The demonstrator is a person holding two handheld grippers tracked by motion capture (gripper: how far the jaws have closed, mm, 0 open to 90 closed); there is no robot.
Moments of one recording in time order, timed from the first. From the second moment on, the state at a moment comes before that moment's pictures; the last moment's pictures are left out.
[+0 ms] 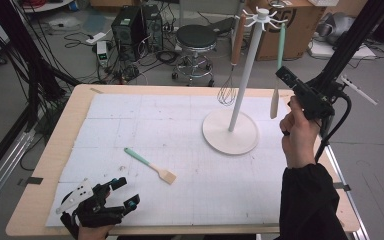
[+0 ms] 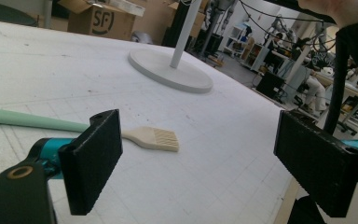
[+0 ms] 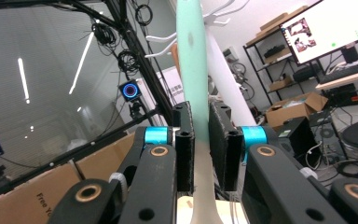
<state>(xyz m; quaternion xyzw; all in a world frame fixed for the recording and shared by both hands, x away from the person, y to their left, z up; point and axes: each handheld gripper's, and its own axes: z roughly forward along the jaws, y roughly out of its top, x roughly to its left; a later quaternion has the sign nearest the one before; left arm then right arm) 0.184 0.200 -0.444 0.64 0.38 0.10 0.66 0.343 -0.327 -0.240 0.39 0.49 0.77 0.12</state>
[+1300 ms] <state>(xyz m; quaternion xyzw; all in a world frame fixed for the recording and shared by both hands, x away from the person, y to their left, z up) 0.182 0.204 -0.444 0.64 0.38 0.10 0.66 0.365 -0.300 -0.246 0.40 0.51 0.76 0.11</state>
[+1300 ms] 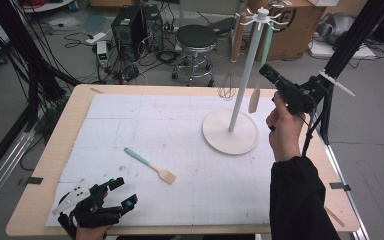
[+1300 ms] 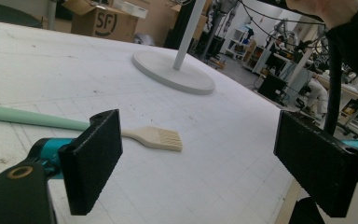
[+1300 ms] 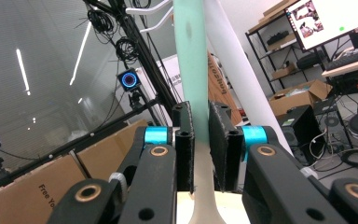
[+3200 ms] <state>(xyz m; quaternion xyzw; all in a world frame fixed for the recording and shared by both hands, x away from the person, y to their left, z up) 0.184 0.198 -0.444 0.65 0.37 0.10 0.65 0.338 -0.303 -0.237 0.39 0.52 0.74 0.18</state>
